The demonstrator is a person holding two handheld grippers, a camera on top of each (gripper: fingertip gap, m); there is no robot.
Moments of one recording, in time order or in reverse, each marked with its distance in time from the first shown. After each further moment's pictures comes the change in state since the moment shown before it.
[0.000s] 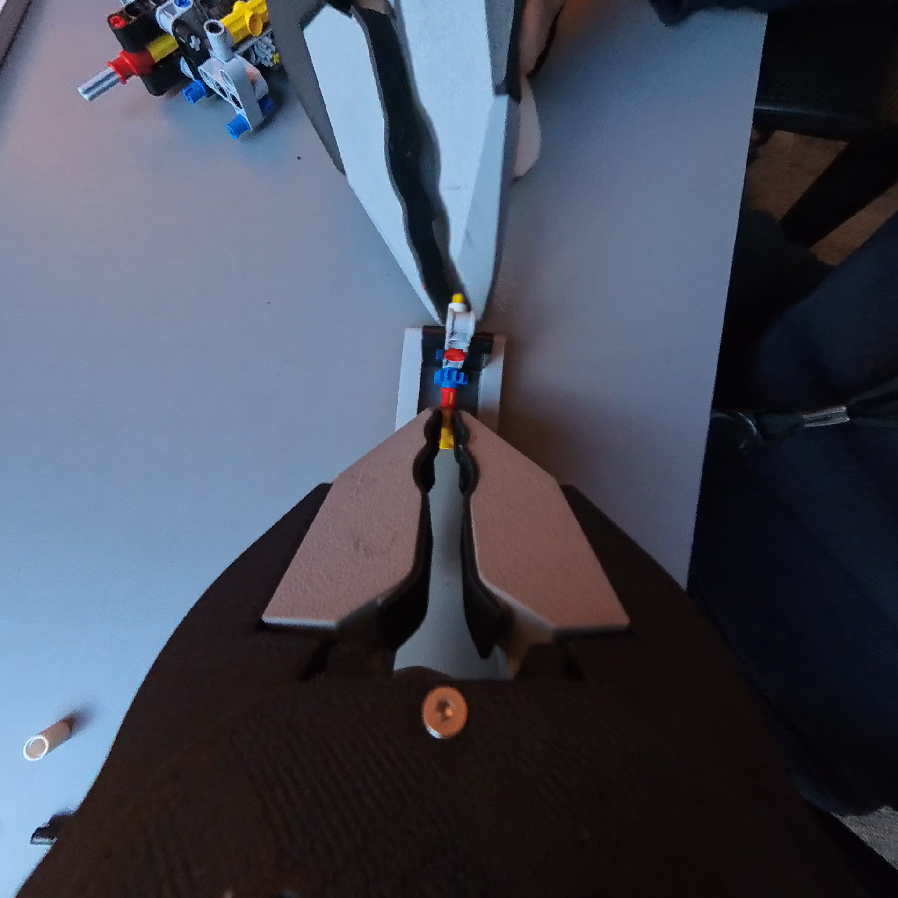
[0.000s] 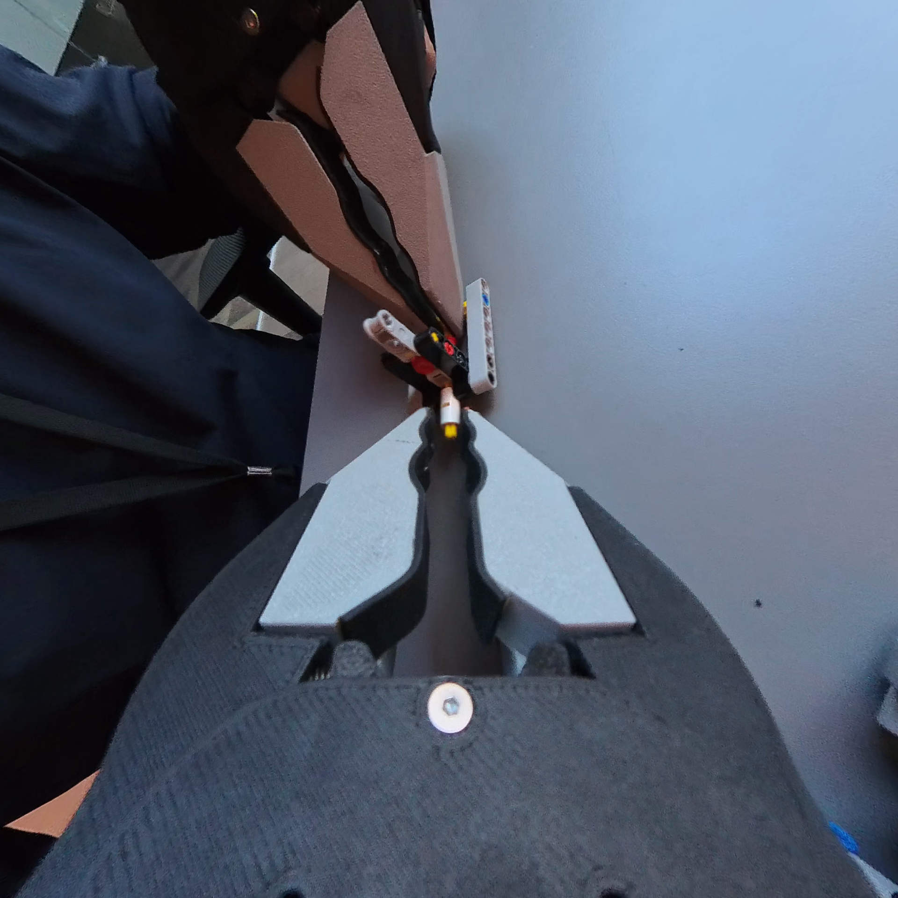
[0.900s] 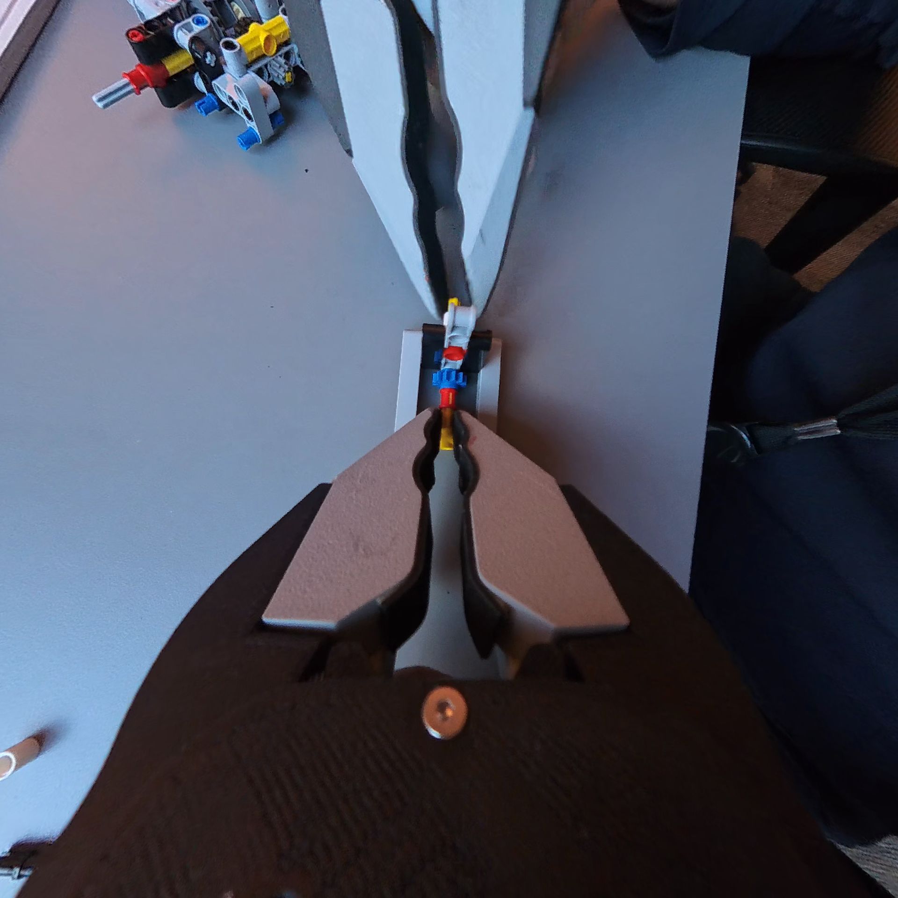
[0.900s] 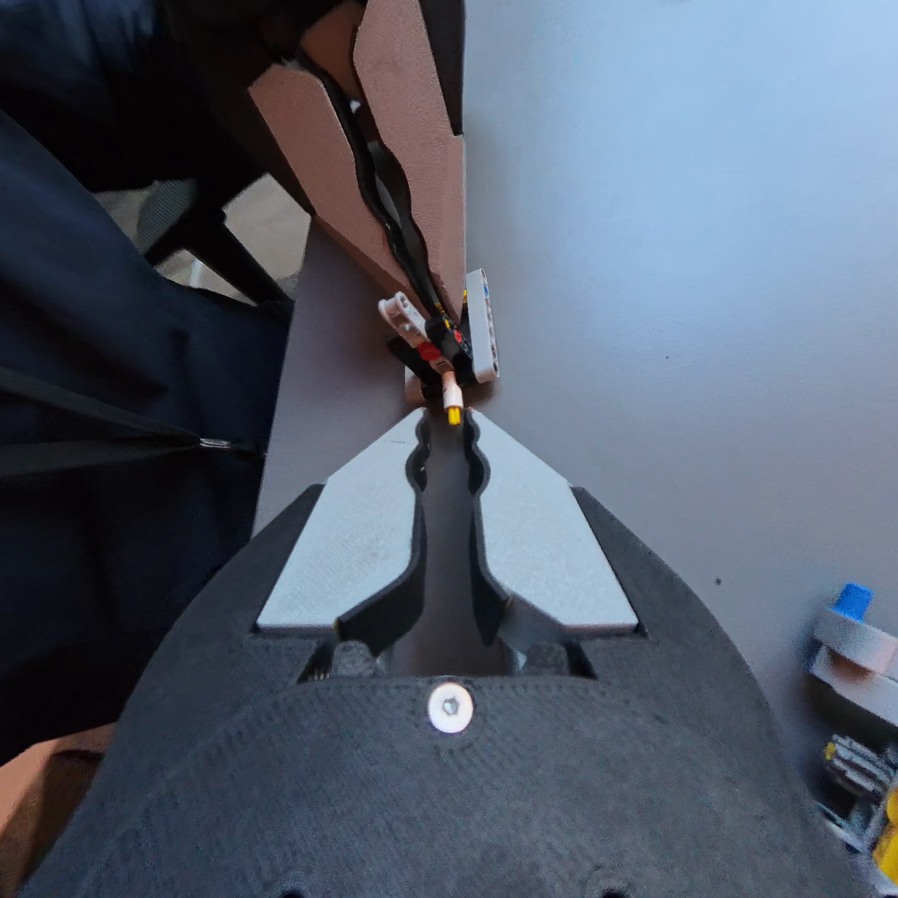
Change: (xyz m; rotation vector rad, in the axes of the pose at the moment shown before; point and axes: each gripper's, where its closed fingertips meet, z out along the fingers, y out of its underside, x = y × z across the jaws) left arm 0.000 -0.003 0.001 0.052 0.011 -0.025; right arm 0.005 0.004 -0.005 -0.037 0.105 -0.152
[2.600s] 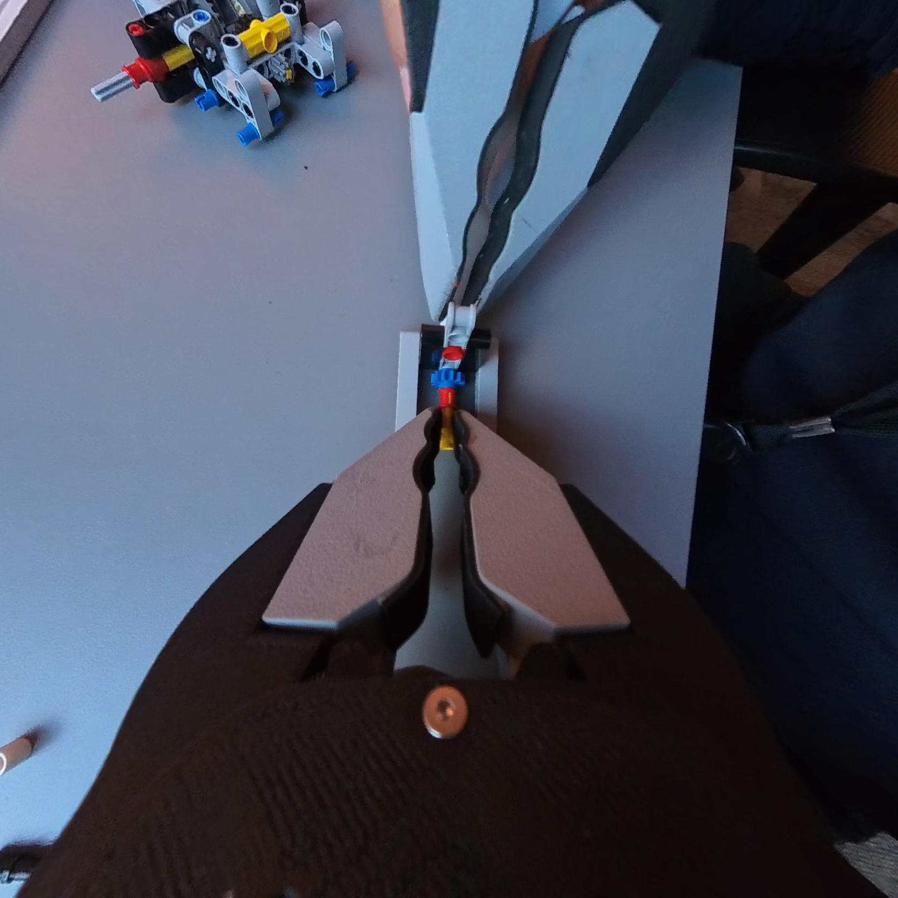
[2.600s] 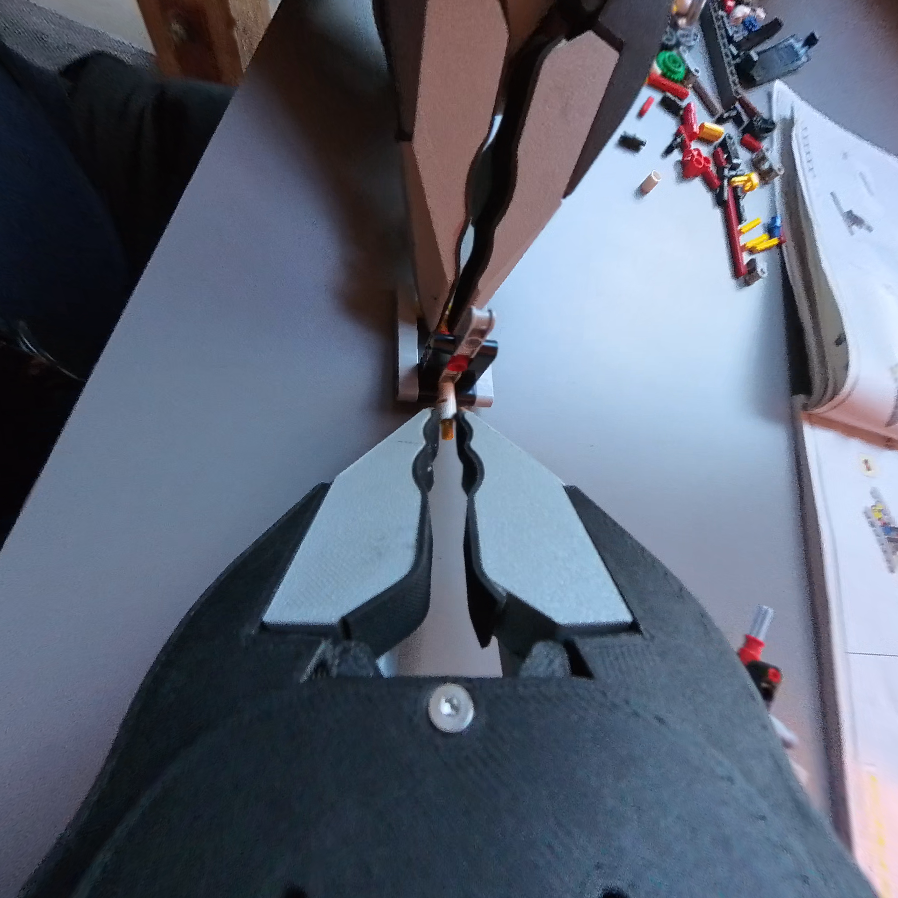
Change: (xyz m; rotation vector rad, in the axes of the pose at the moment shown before) left arm 0.000 0.001 -0.001 0.007 0.009 -0.010; right arm 0.003 -0.006 0.002 -0.057 0.404 -0.627
